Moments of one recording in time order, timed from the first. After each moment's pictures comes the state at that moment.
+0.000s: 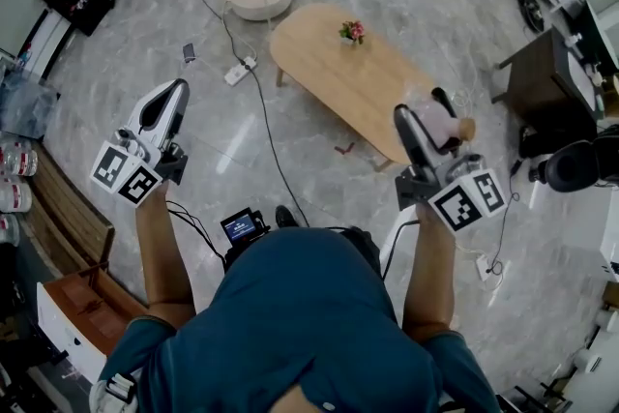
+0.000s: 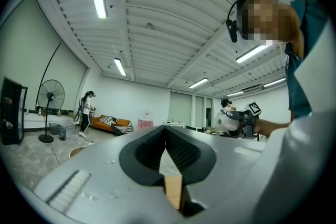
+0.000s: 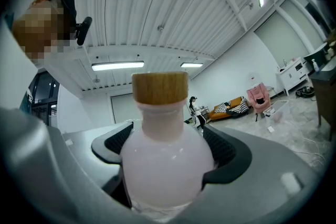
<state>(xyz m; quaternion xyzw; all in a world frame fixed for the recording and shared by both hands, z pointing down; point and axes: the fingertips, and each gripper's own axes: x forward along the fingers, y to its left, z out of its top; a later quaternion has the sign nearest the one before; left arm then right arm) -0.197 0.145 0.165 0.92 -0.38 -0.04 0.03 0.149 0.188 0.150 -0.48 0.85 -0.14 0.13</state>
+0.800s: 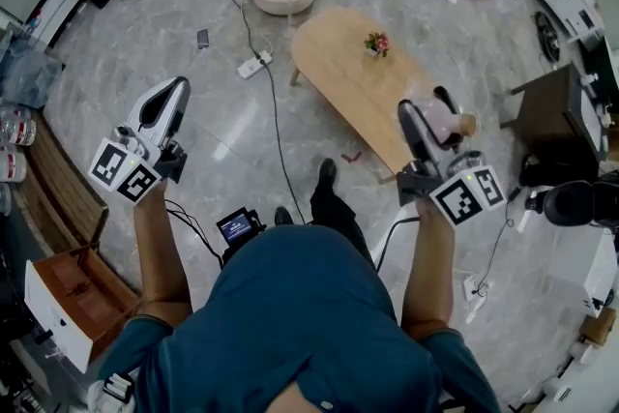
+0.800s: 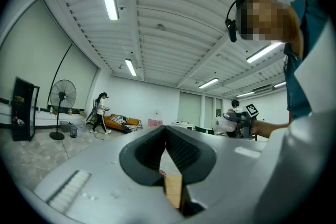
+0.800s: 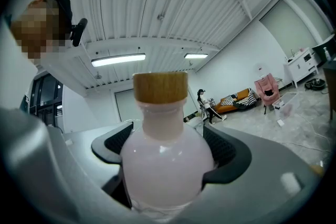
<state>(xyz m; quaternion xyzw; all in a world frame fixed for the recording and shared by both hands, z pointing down) -0.262 0.097 0.182 0.90 -0.43 -0.05 0.05 0.092 0.092 0.168 -0.45 0.87 -0.17 0.11</state>
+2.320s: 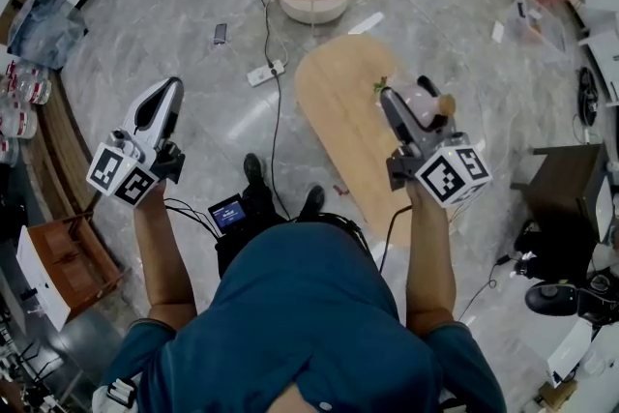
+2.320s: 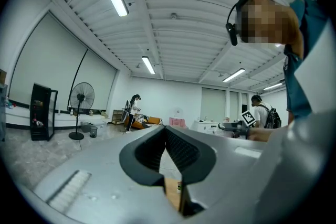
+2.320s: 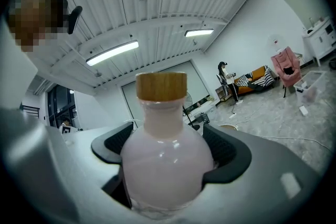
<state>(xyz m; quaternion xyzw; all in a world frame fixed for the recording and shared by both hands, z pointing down) -0.213 -0.110 0.197 0.84 -0.54 -0.04 0.06 0.119 -0.214 0.241 -0.35 0.91 -0.22 0.06</state>
